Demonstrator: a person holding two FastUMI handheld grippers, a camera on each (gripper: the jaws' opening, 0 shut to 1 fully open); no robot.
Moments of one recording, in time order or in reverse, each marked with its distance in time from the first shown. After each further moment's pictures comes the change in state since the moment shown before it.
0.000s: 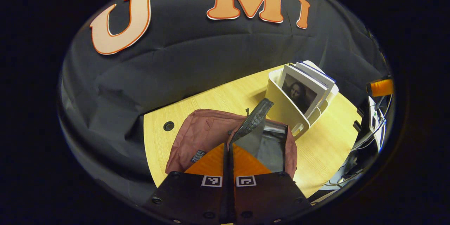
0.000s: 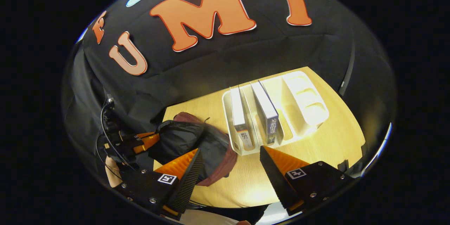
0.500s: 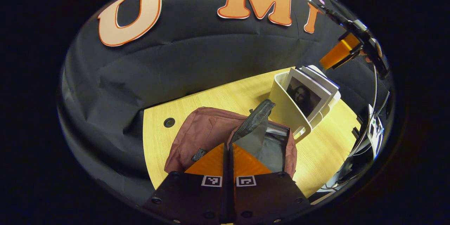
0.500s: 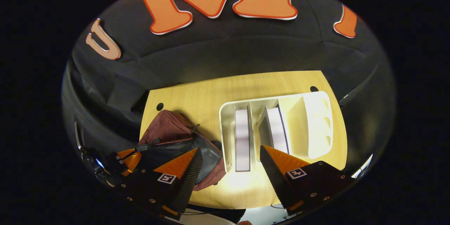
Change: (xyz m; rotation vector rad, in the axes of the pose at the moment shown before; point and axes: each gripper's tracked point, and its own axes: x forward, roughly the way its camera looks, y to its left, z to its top) left arm 0.001 0.010 -0.003 -0.064 0.010 0.001; right arm 0.123 0.003 0.072 -0.106 0.309 -0.112
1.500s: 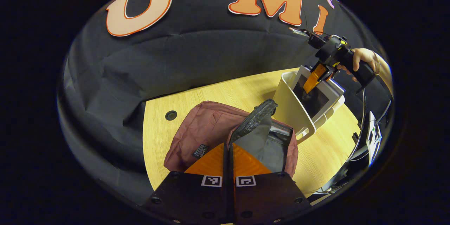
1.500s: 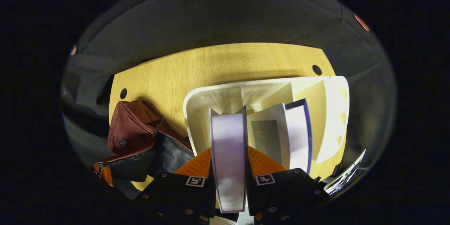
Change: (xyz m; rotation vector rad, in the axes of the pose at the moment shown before) left arm 0.002 0.008 -0.011 -0.041 0.031 0.032; right arm 0.097 -0.030 -0.011 0.010 0.182 -0.139
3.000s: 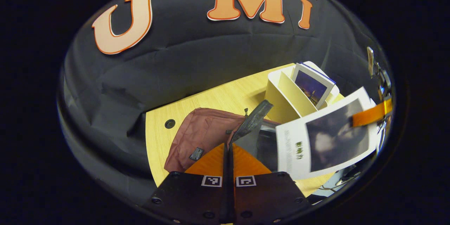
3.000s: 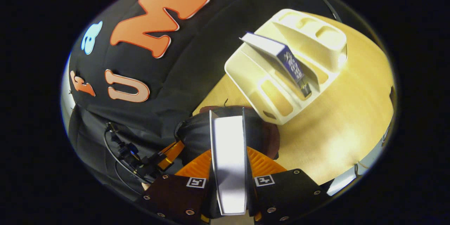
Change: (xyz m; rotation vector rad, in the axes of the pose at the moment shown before) left arm -0.023 -0.031 0.015 0.110 -0.027 0.006; right arm -0.090 0.073 -0.181 0.571 -0.294 0.684
